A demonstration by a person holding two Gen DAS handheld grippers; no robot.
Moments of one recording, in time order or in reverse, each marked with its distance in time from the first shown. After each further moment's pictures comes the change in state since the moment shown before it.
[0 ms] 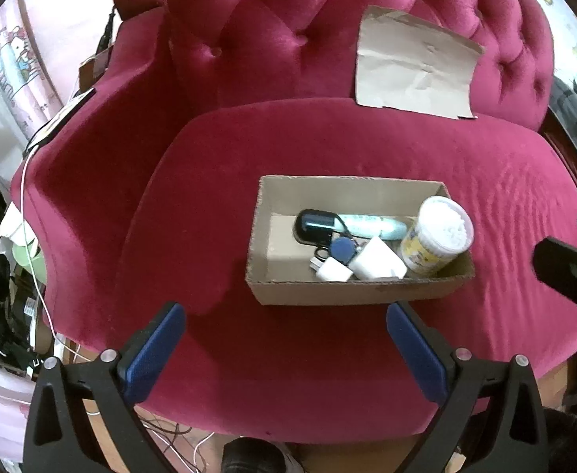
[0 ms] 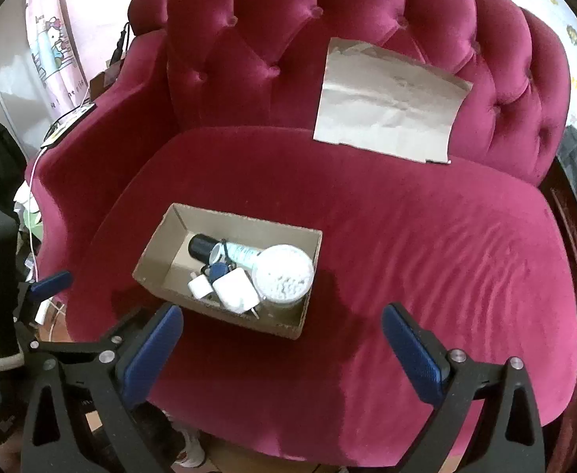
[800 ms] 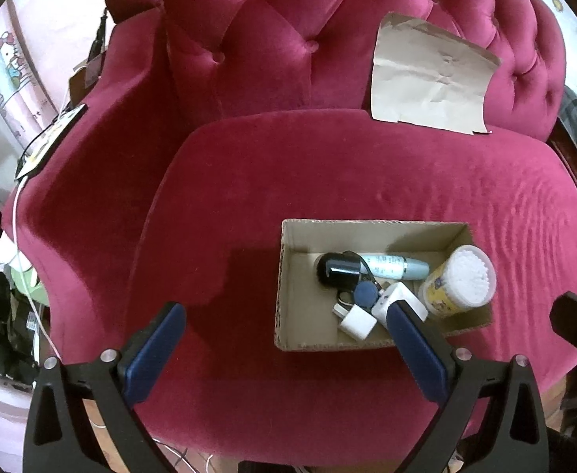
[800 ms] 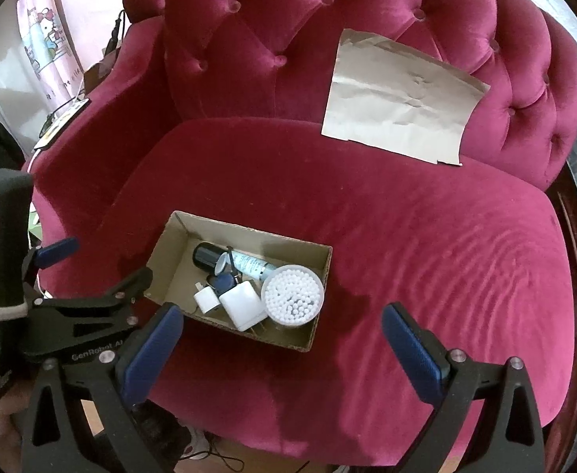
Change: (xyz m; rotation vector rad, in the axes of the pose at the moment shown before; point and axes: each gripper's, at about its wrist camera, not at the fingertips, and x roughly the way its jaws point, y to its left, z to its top) left arm 0.017 0.027 0.050 -0.001 0.025 -0.002; right arm 0.009 0.006 0.040 -0.016 0.077 0.001
